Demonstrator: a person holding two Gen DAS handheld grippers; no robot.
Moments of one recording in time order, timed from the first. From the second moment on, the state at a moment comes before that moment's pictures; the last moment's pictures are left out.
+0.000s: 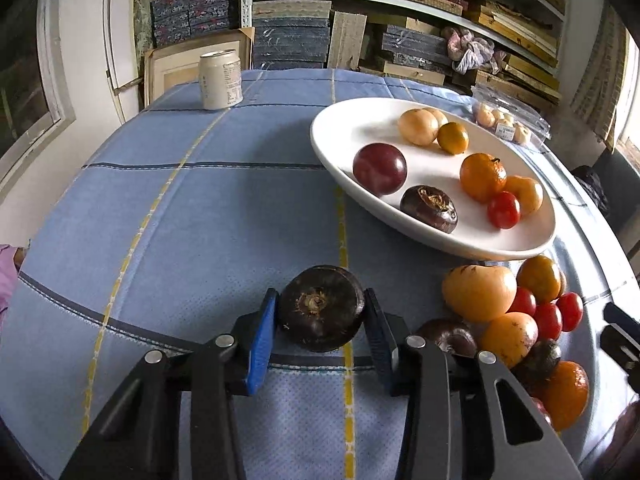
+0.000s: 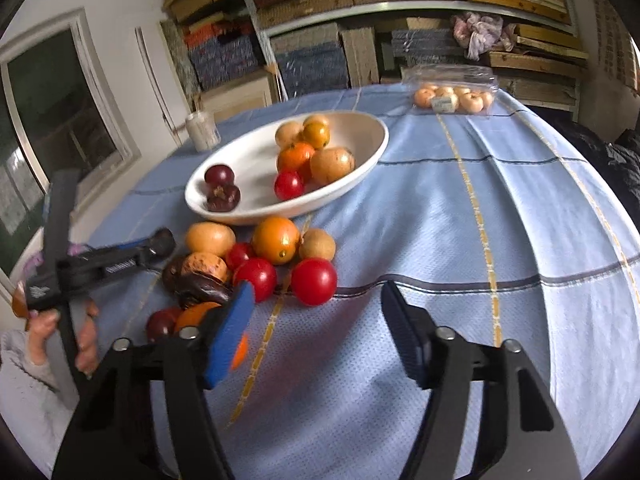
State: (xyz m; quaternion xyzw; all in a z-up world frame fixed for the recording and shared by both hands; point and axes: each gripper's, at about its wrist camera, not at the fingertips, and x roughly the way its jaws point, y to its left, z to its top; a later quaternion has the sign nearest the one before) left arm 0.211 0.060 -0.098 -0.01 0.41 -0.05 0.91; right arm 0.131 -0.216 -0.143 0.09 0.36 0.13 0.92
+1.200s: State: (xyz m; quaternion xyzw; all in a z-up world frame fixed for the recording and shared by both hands) left arm 0.203 0.059 -0.094 -0.01 0.40 -0.04 0.92; right arm 0.155 -0.178 -0.146 -0.01 0.37 0.11 0.92
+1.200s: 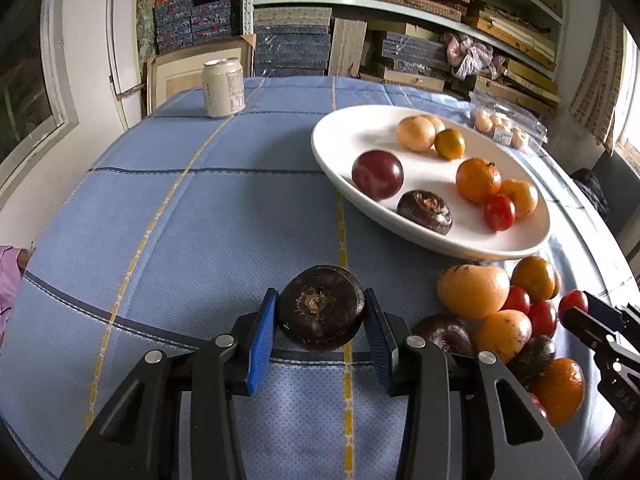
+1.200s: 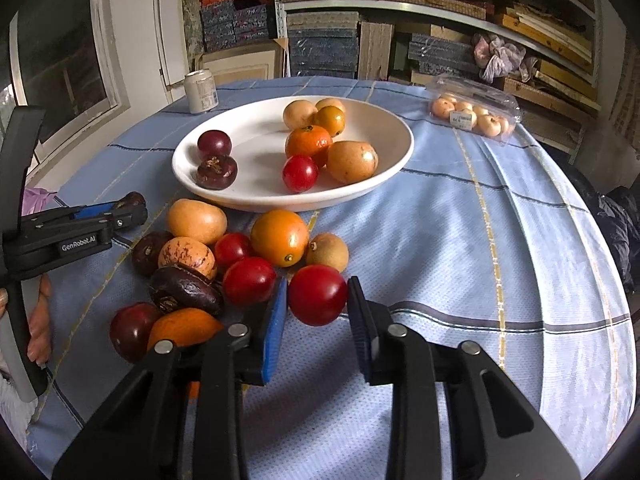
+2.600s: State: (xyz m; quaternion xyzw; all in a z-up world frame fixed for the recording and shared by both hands) left arm 0.303 0.019 -0.041 -0.01 0.37 -0.05 0.93; right arm 0.281 -0.198 -0.091 0.07 0.32 0.10 0.94
